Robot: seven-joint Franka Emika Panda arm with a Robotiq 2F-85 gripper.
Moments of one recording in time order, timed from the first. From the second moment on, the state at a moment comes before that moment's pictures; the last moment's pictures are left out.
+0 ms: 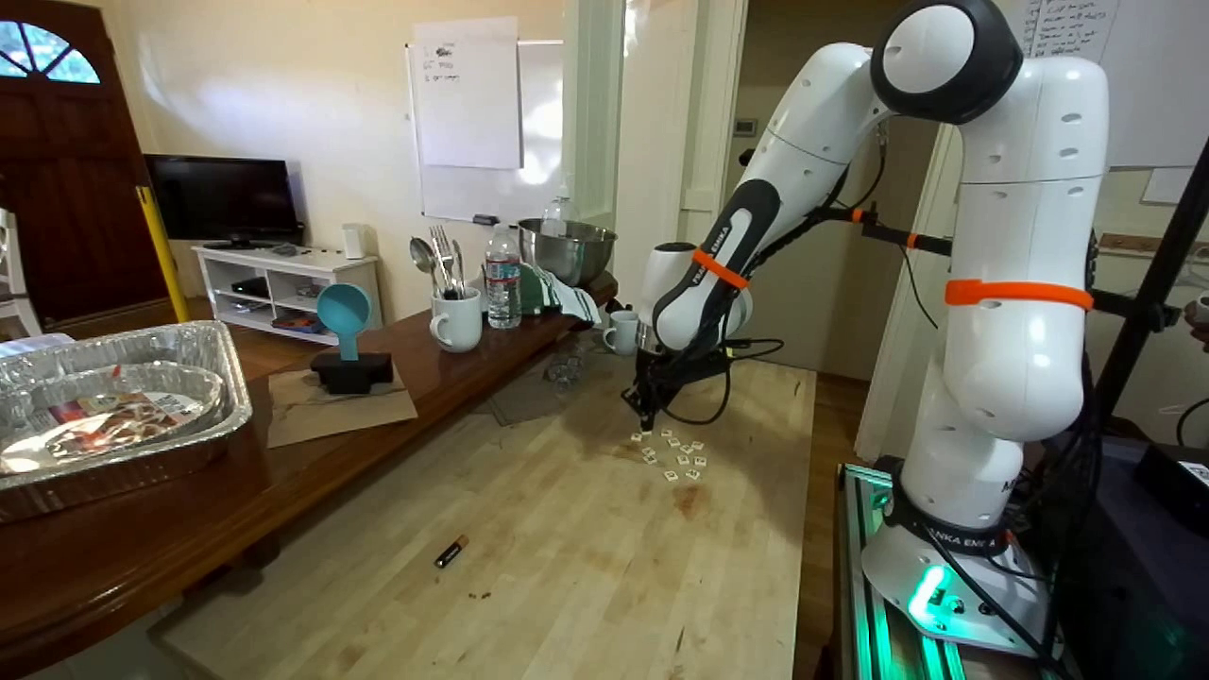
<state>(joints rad) -0.09 0.14 -0.19 -2.60 -0.03 2.85 0.30</state>
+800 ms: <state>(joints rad) -0.09 0.18 -0.22 -2.55 -0.02 2.85 0.39</state>
